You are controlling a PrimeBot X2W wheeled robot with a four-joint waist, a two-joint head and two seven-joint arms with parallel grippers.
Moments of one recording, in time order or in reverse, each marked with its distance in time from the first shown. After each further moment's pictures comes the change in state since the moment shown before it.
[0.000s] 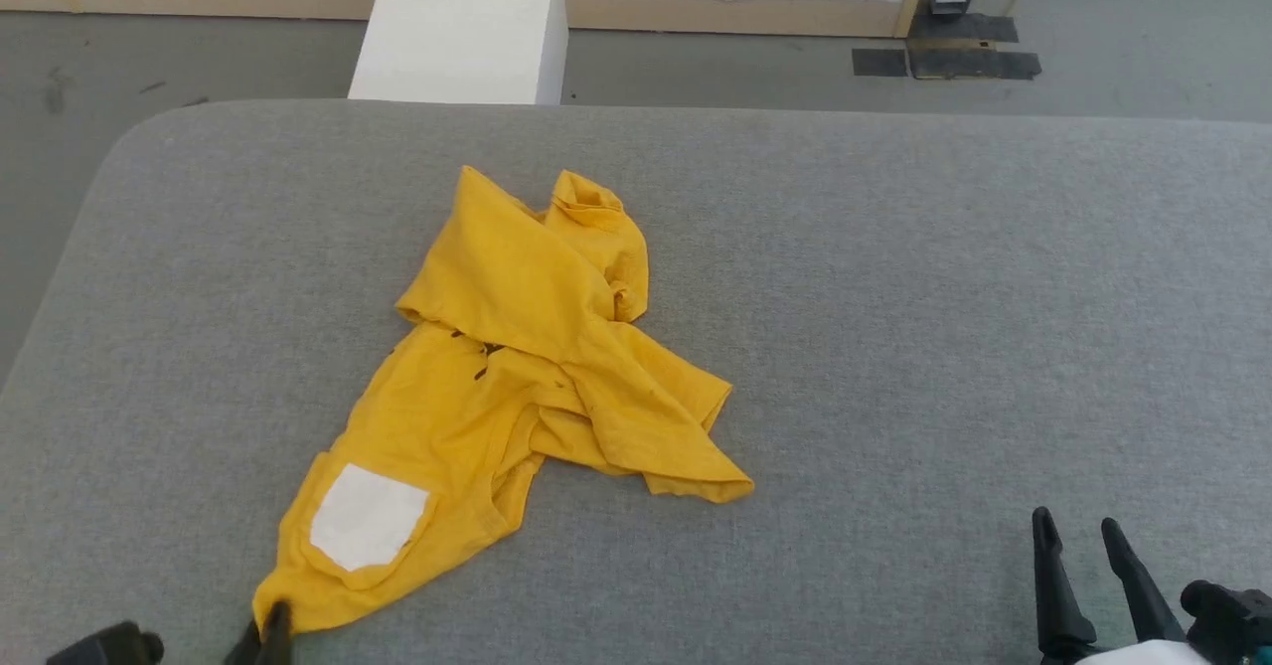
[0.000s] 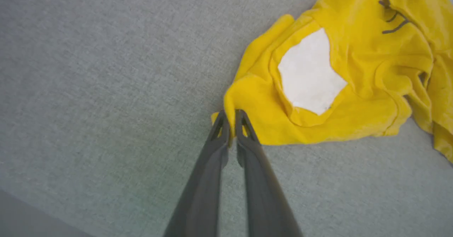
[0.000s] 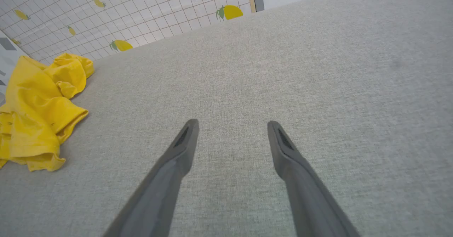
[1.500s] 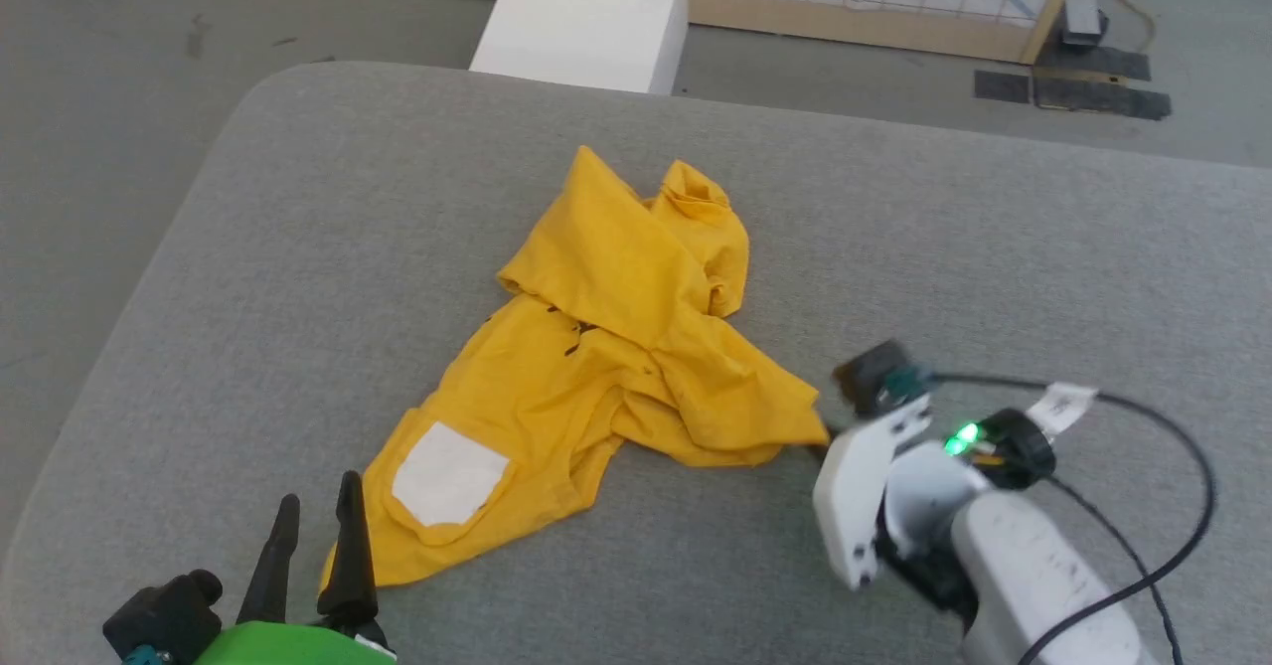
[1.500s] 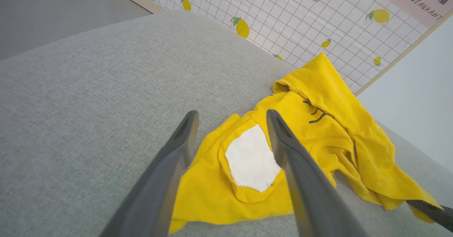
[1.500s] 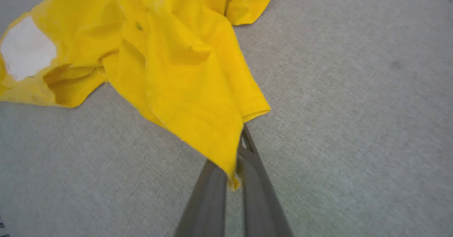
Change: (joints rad) left arm -0.099 -0.312 0.166 0.045 0.376 -0.238 -0.148; right arm -0.499 -0.050 0.478 0.220 -0.127 0.000 0.638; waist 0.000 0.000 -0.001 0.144
